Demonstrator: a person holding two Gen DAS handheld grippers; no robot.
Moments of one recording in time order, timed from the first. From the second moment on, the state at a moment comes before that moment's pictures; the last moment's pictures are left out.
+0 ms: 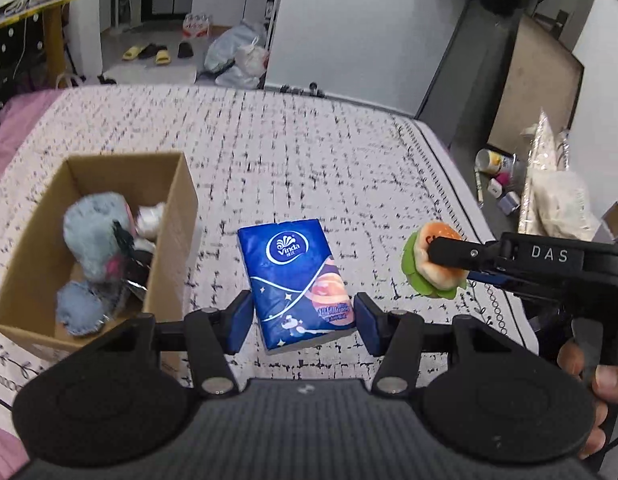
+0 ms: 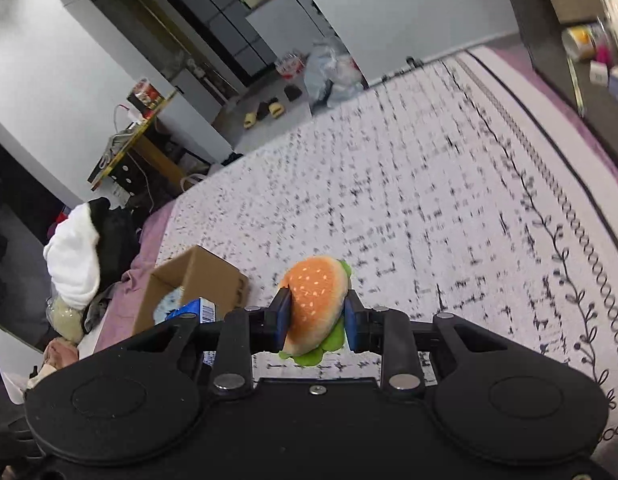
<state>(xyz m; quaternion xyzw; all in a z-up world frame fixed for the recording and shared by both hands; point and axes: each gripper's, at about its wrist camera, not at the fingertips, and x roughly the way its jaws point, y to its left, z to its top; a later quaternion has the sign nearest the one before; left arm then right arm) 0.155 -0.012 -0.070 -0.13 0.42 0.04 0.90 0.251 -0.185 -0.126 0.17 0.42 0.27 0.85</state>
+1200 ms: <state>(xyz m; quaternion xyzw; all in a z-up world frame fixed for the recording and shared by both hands) 0.128 0.098 -0.042 -0.15 0.36 0.10 0.91 0.211 -0.105 -0.083 0.11 0.40 0.32 0.85</state>
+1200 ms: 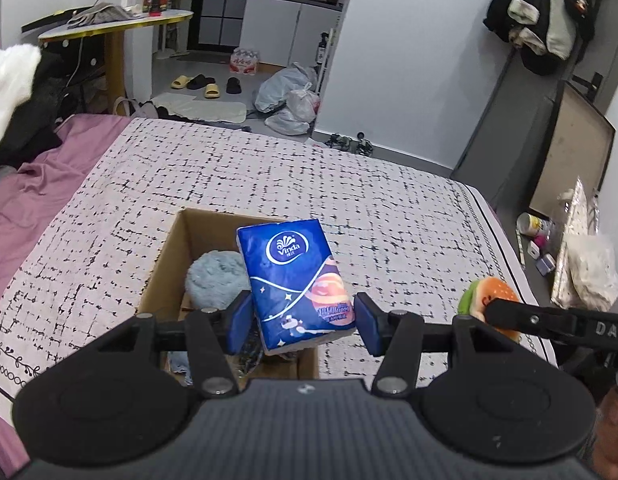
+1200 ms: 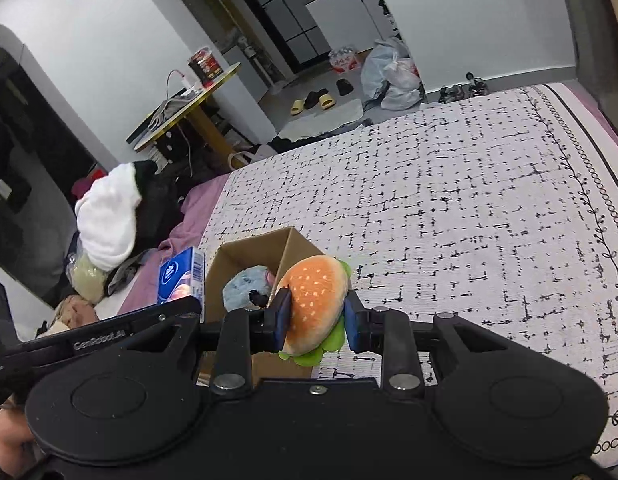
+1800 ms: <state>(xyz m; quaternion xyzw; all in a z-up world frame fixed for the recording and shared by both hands) 0.126 0.150 -0.098 -0.21 0.38 0.12 0.89 0.206 -0.037 -0.085 0.04 0.42 0.34 0.84</state>
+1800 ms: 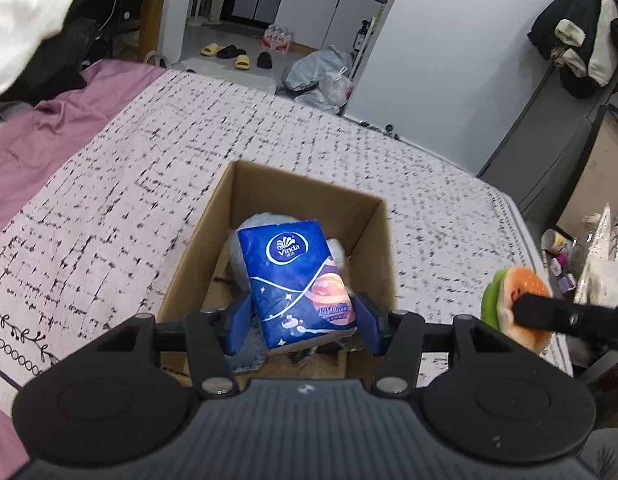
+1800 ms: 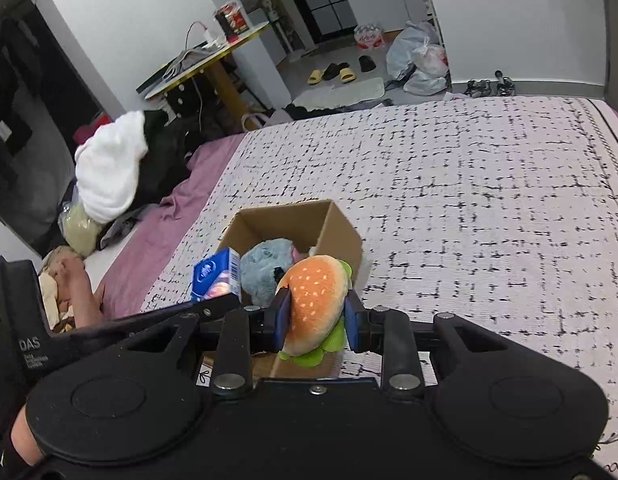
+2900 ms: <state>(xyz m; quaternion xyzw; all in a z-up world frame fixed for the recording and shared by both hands) 0.097 0.179 -0.081 -0.24 0.36 0.15 0.89 0.195 0.033 -0.101 -0.03 0.45 0.34 0.82</state>
